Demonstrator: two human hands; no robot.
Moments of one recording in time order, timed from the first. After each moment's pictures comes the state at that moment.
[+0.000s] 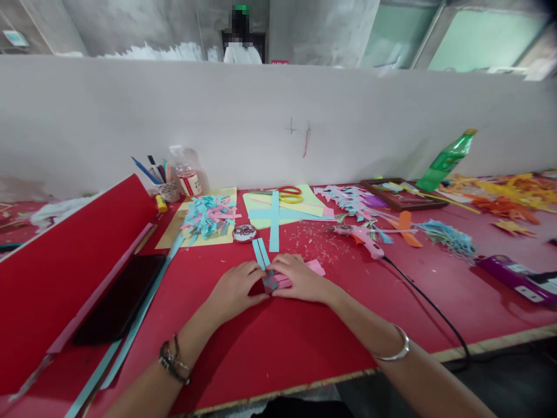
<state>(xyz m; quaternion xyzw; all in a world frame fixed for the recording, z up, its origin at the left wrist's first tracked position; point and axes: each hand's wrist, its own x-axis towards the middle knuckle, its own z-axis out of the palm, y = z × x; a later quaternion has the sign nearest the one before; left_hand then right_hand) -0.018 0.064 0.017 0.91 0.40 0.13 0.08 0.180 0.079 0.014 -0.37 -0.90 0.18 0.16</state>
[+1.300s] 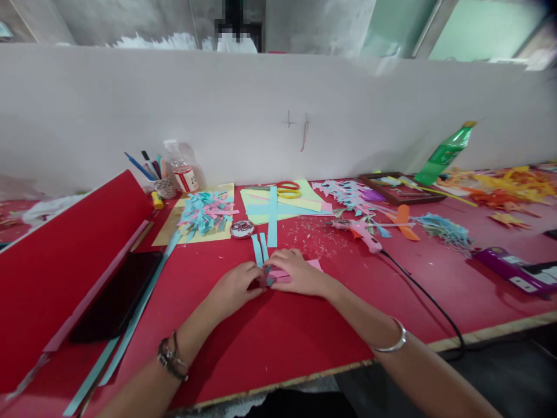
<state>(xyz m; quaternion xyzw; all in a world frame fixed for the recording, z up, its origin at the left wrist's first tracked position) -0.017 0.065 0.011 0.89 0.39 0.14 0.18 0.181 0.077 0.016 -0.37 -0.89 0.20 0.16</state>
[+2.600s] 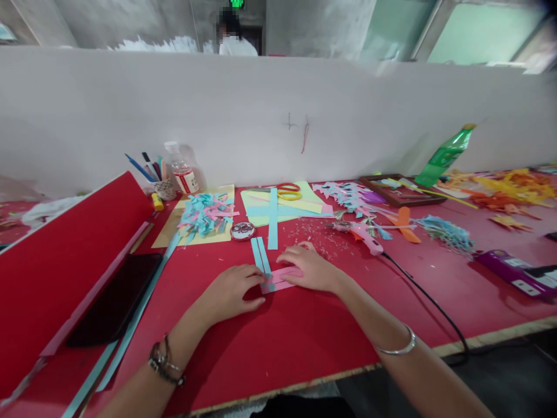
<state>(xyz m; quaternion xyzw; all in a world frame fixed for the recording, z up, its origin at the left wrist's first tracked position) -0.022 0.061 0.031 0.93 0.35 0.08 0.09 0.201 0.082 0.030 -0.40 -0.90 0.14 0.14</state>
